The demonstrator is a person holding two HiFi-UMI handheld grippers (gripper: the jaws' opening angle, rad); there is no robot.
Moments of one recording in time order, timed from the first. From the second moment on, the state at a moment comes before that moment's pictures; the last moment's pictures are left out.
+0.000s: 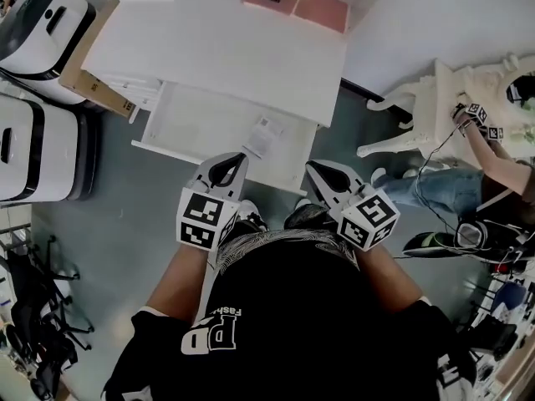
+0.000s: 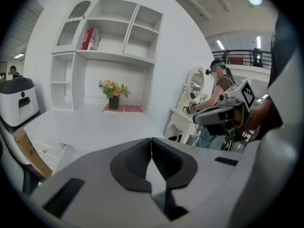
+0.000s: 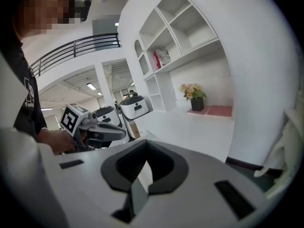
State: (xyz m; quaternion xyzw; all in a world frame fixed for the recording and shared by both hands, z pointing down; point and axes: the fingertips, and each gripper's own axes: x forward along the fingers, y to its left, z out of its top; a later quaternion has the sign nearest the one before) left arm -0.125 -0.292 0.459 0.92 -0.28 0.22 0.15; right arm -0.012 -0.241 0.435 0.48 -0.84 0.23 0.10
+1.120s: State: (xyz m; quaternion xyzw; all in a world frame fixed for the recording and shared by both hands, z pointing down) left arm -0.031 -0.353 0.637 0.83 -0.29 0.45 0.13; right arm 0.094 -0.288 0.488 0.41 -0.86 0.29 0.08
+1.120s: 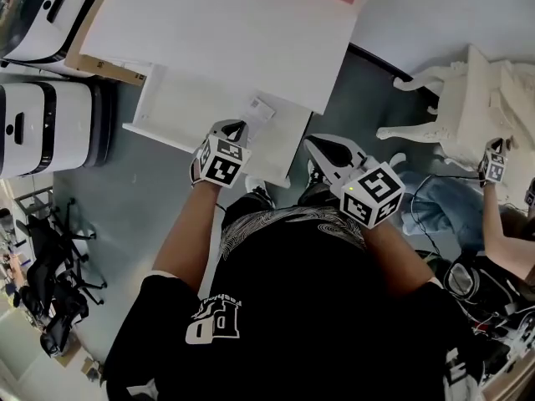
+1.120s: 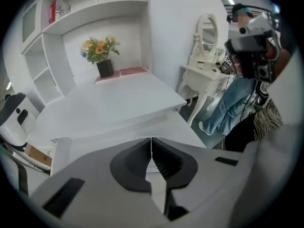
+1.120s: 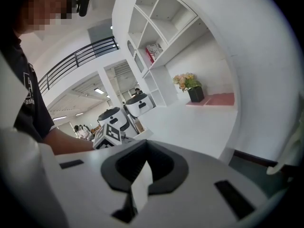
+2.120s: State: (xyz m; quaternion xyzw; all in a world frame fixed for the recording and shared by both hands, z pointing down) left arm -0.023 -0.389 0.770 0.77 -0.25 0.56 0.18; right arm 0.150 -0.292 0.512 0.46 -0.83 0.32 0.07
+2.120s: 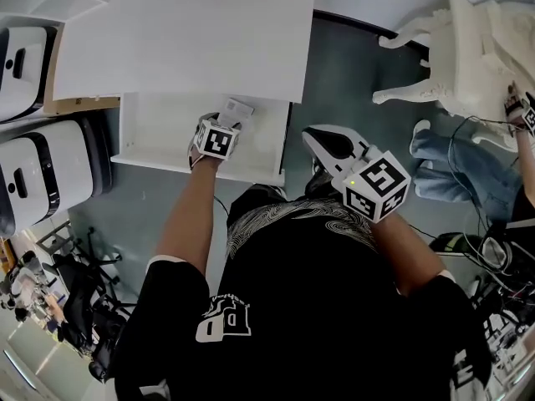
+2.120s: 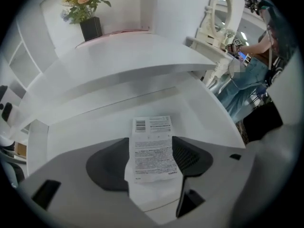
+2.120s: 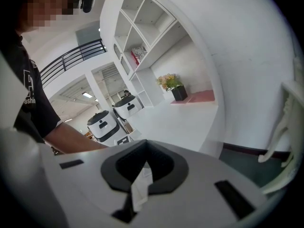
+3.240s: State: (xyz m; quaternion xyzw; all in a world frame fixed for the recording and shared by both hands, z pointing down) left arm -0.018 -0.376 0.824 0.71 -0.22 0.63 0.21; right arm 0.185 -0.294 0.531 0.48 -0.80 0.35 0.08
